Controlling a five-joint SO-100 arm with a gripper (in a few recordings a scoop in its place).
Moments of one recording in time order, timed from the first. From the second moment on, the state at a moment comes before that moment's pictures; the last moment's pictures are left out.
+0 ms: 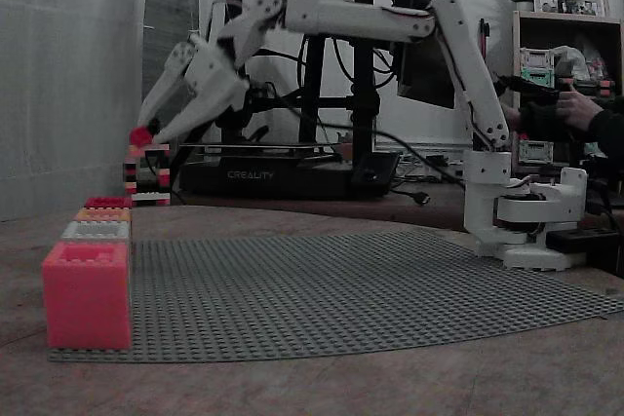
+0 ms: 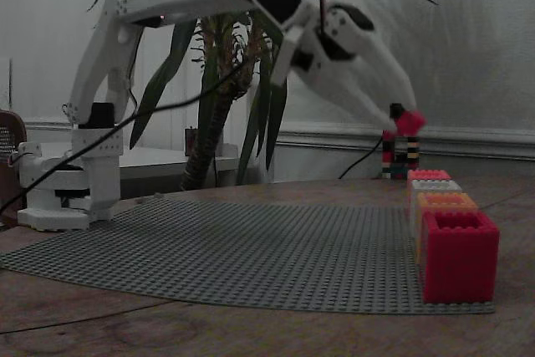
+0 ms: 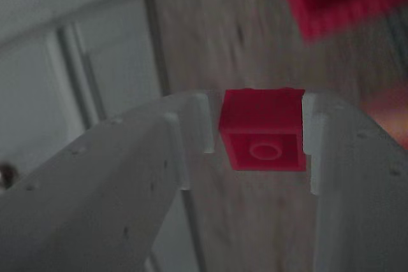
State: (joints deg) arm 13.4 63.7 57.3 54.6 1.3
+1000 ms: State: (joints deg) arm 16.5 41.9 43.4 43.9 0.3
